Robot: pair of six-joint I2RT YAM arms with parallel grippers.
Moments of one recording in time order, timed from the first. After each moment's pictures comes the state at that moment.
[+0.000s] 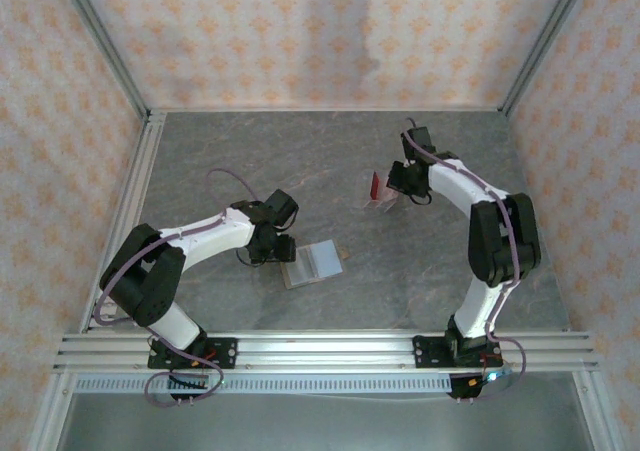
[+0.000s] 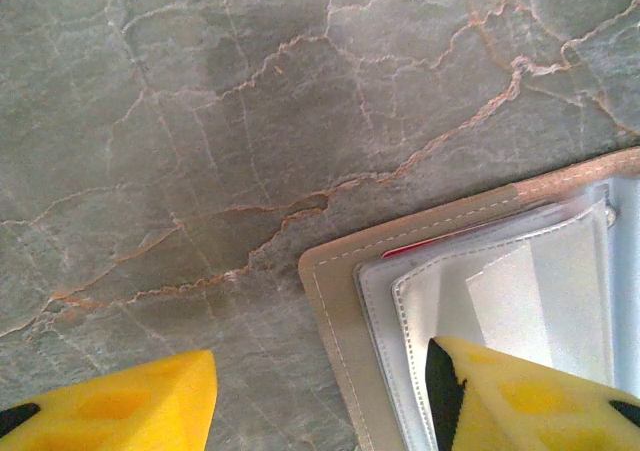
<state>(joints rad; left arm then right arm) -0.58 1.59 0.93 -0.74 0.03 -0.66 0.23 1.79 1.27 -0.57 -0.04 0.53</state>
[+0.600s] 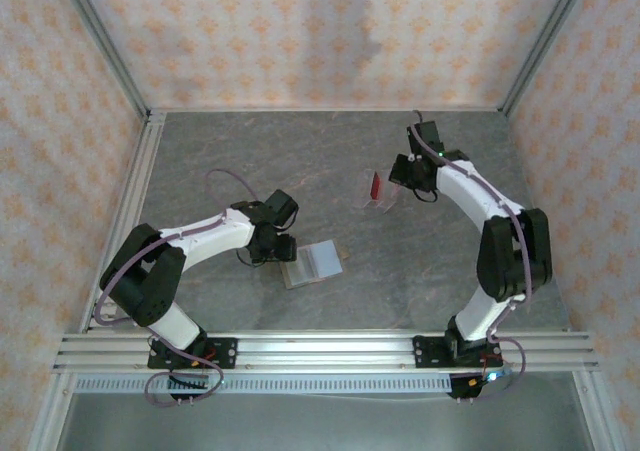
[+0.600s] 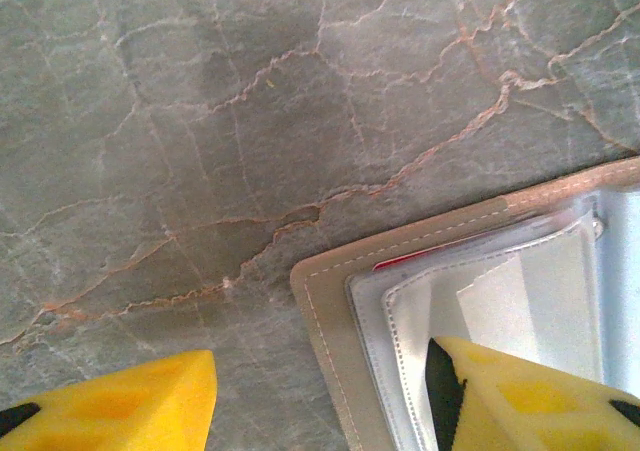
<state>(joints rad) -0.58 1.59 0.92 -0.72 0.03 -0.67 0.24 1.66 1.27 -0.59 -0.05 0.52</state>
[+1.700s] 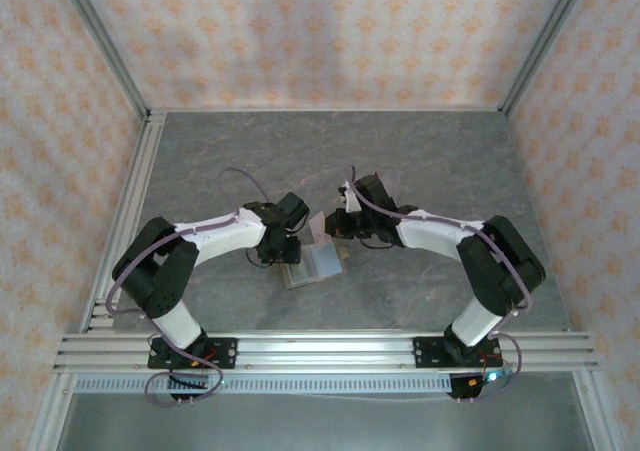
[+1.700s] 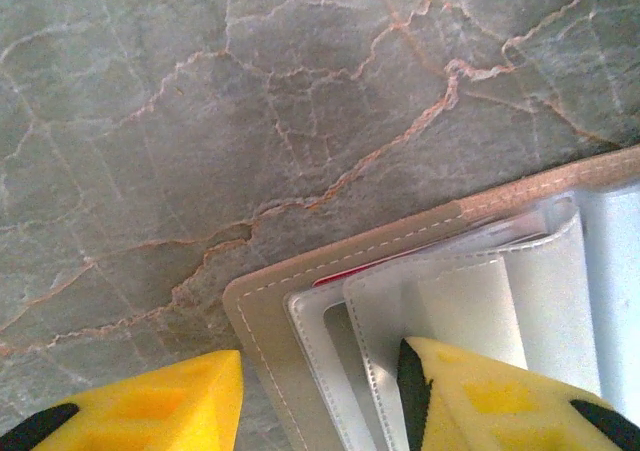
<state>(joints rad) -0.63 1.66 0.96 -0.71 0.00 -0.66 0.62 1.64 0.86 -0.01 -0.46 0.65</state>
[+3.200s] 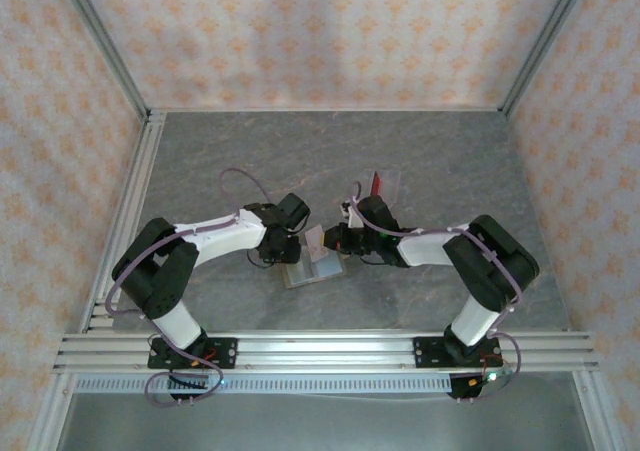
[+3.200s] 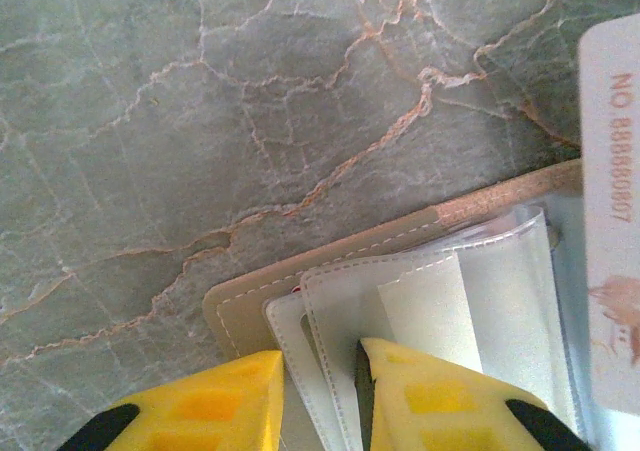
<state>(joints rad) -0.64 1.66 0.95 -0.68 0.00 -0.66 0.65 1.66 0.64 0.36 -0.52 0.84</state>
